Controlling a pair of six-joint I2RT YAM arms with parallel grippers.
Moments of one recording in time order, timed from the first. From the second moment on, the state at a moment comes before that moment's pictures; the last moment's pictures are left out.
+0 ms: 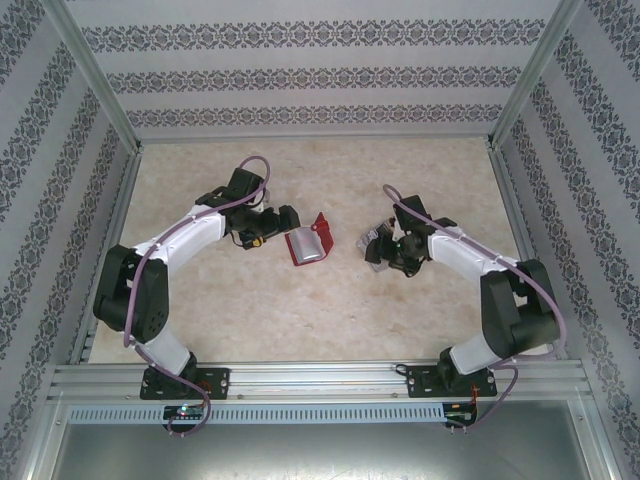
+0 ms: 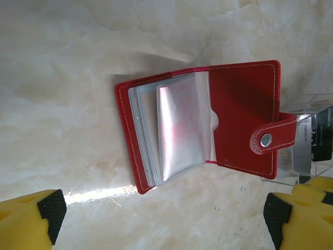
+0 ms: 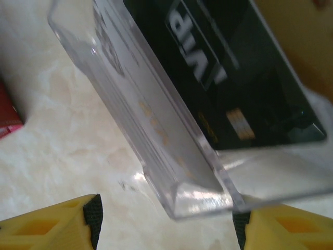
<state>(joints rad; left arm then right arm) -0.34 1.65 1.19 -0.59 0.35 -0.67 0.29 1.53 0.90 -0.59 -0.28 0.53</state>
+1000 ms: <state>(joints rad) -0.34 1.85 1.17 -0.38 0.53 -0.77 0.33 1.61 0.99 -0.43 -0.35 0.55</state>
